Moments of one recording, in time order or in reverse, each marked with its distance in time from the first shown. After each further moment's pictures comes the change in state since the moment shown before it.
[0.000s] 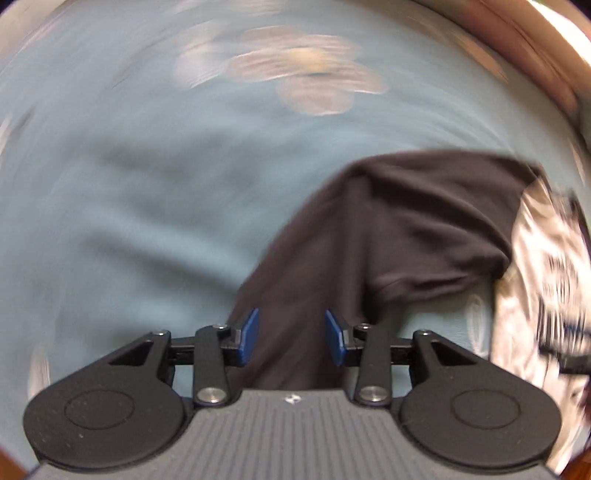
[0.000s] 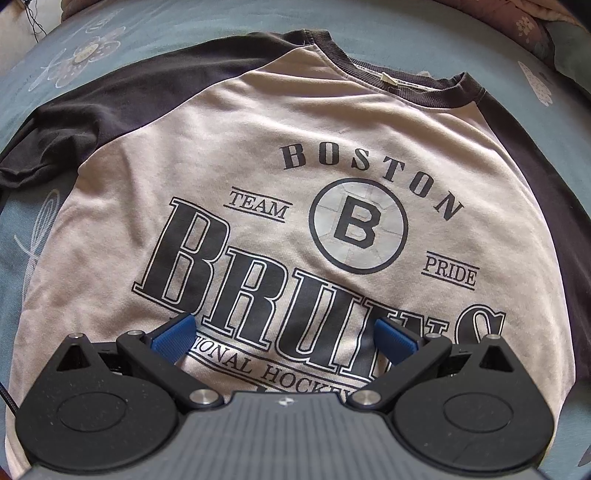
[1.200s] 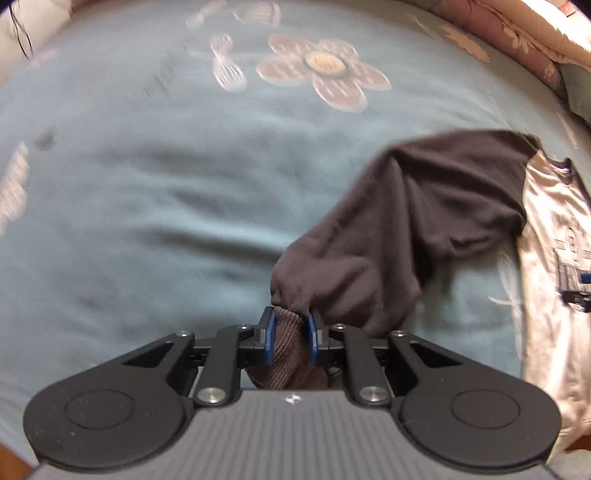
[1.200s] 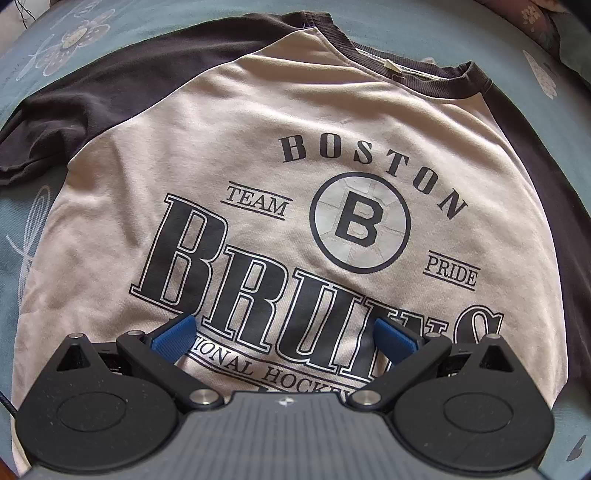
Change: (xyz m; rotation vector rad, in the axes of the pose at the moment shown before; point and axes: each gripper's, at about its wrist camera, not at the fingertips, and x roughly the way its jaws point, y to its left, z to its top) left arm -0.014 0.029 -0.002 0.256 -0.035 0.061; right arm 0.007 0.000 0.012 0.005 0.088 -0.023
